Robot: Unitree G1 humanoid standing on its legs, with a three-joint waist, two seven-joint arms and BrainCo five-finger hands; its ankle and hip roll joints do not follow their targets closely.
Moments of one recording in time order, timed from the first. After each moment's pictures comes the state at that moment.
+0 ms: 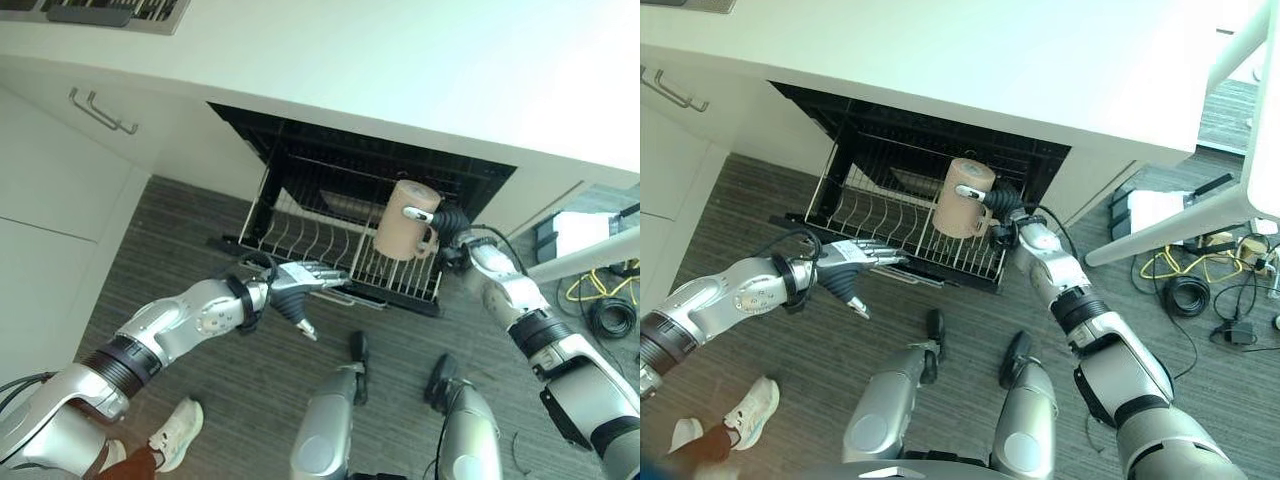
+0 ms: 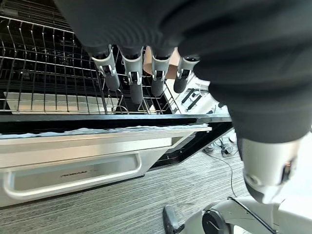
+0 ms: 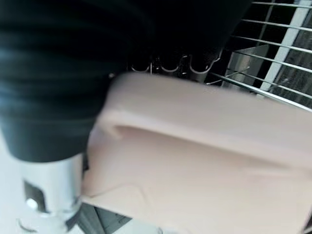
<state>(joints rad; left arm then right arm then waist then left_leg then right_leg) -0.59 0.98 -0.72 0.22 0.41 -0.50 -0.16 -0.78 -0.42 0.45 0.59 0.70 -0.01 0.01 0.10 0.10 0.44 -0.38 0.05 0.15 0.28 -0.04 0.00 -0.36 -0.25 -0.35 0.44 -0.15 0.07</state>
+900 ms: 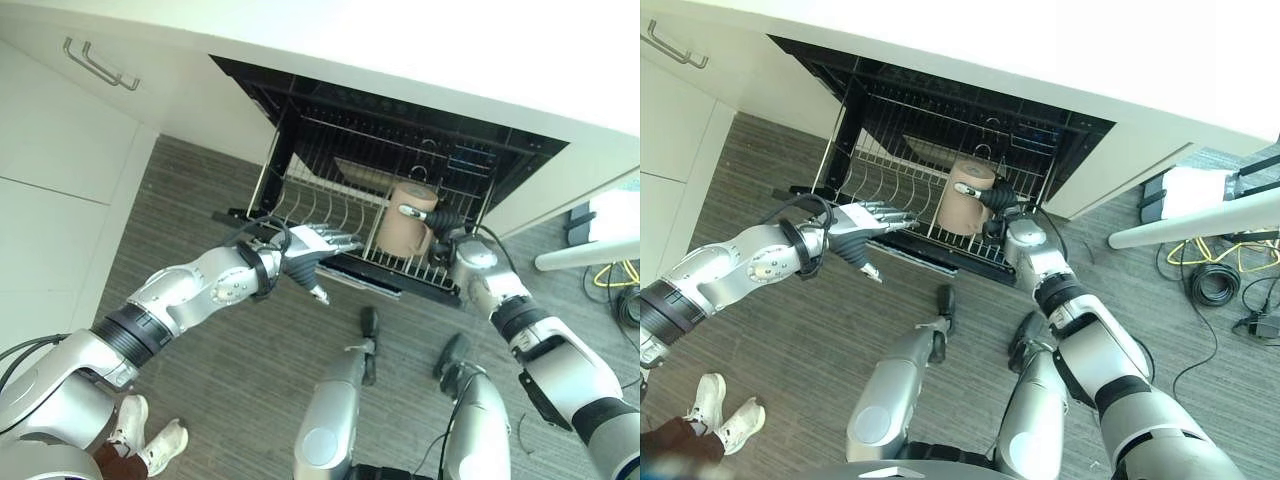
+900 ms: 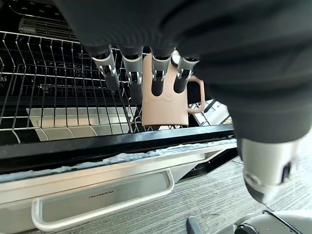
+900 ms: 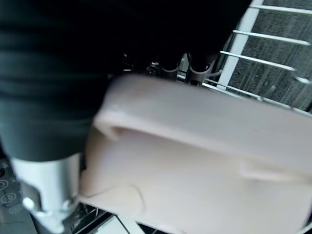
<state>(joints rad) -0.77 0.98 -0.78 0.17 0.44 -0.38 -0.10 -0.87 -0.32 0.48 0.83 0.67 -0.06 -0.12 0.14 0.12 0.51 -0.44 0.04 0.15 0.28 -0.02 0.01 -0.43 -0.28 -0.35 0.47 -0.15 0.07</state>
